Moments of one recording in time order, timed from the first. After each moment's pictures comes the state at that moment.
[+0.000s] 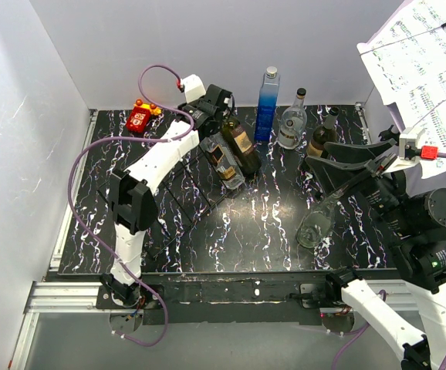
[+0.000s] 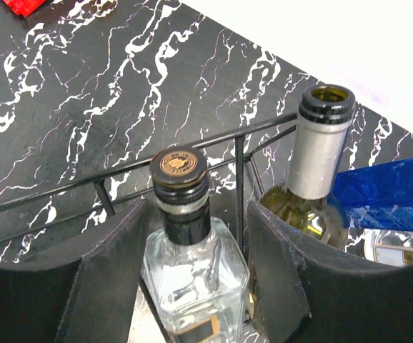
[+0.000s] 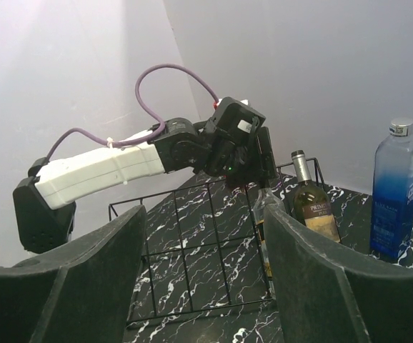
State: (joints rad) left arm -0.59 2.06 2.06 -0.75 -0.74 -0.81; right arm 0.44 0.60 1.20 -0.28 -0.28 0.39
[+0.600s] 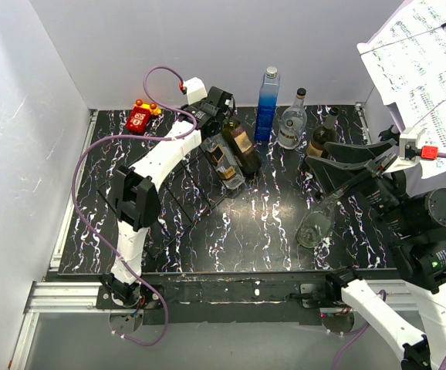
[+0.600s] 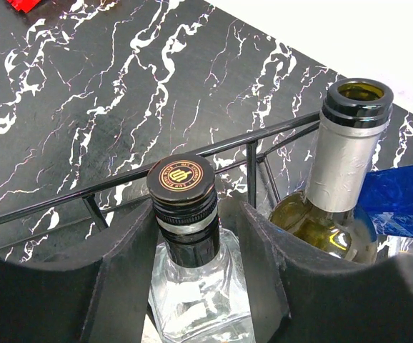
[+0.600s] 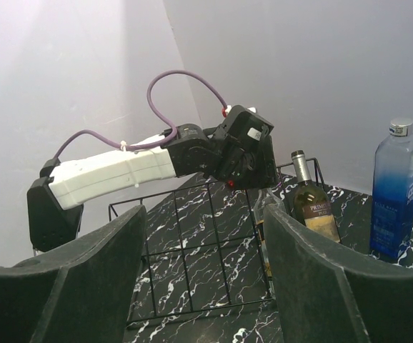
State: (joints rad) left arm -0.58 2.12 2.09 -0.74 -0.74 -0.78; right arm 0.44 0.60 1.20 -0.28 -0.28 0.39
